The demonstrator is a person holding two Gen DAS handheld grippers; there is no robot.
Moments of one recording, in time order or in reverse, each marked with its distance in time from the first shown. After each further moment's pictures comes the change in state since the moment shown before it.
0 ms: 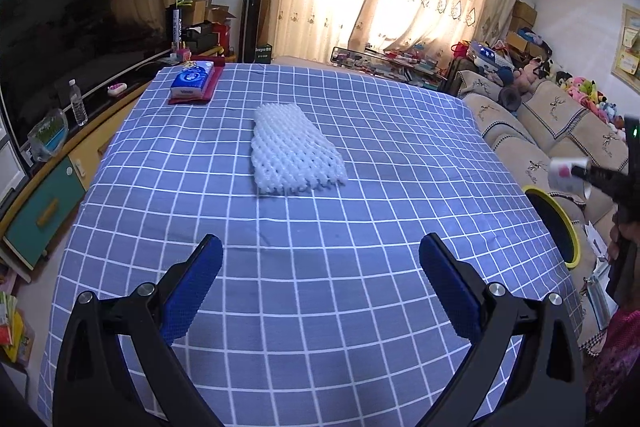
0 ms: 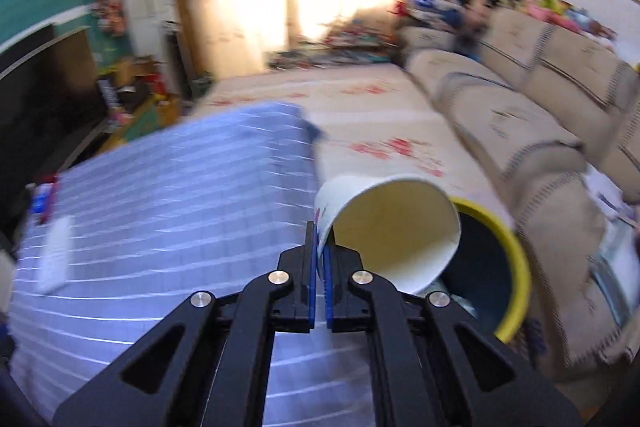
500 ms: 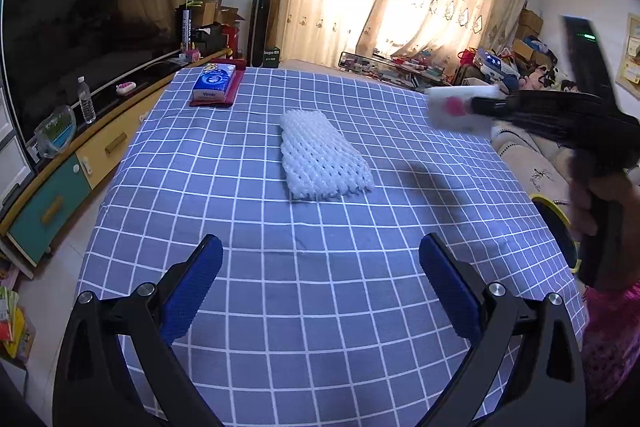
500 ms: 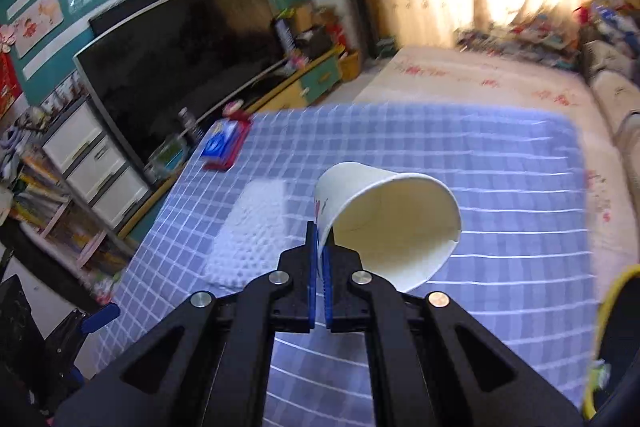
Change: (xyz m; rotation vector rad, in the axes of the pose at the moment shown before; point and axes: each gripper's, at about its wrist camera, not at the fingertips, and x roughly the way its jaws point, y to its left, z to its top) left arm -0.016 0.025 0.001 -0.019 -0.019 0.013; right arm -0.021 0.222 0.007 -0.286 0.050 0.581
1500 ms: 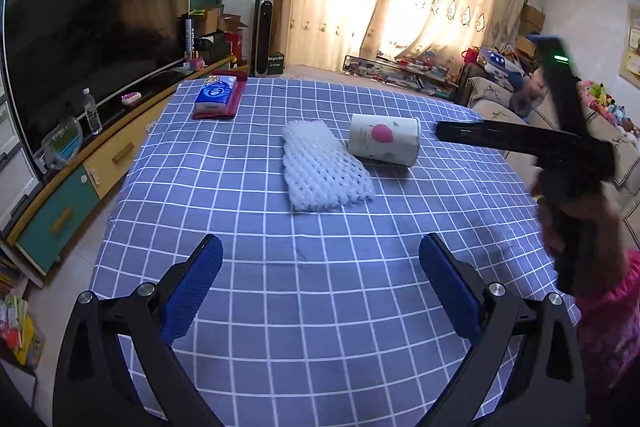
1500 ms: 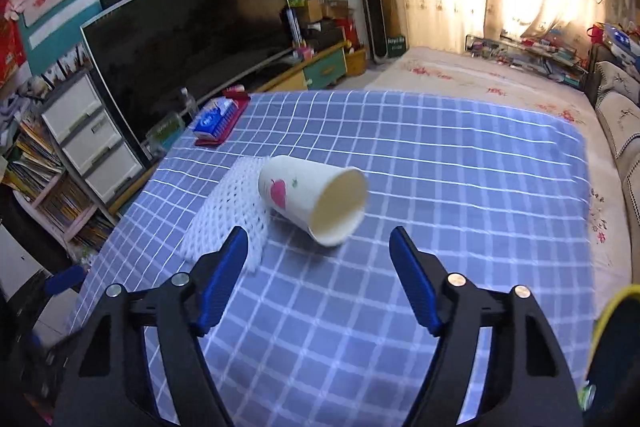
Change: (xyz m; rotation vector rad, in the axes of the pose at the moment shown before) left arm -0.006 0.012 0.009 0.024 -0.019 0.029; right arm 0.065 0.018 -0.003 -0.104 0.114 0.053
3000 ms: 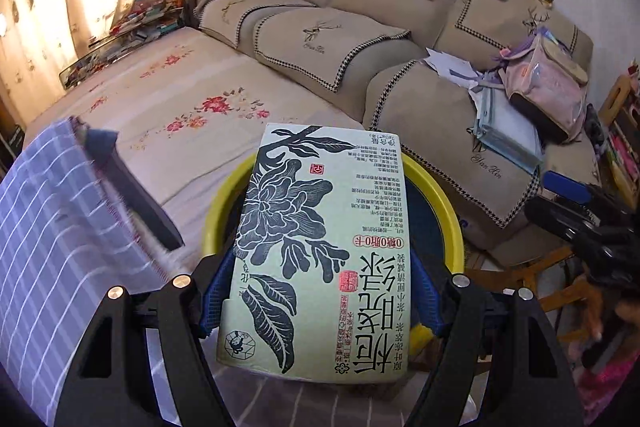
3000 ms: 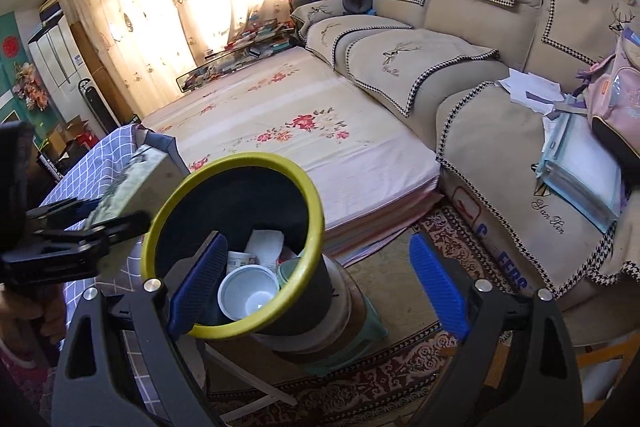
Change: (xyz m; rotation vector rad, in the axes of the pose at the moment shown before) left arm 0.203 -0.530 0.019 0.754 0.312 -0.631; right arm -0.281 -0.316 -0.264 0.717 -0.221 -0.688
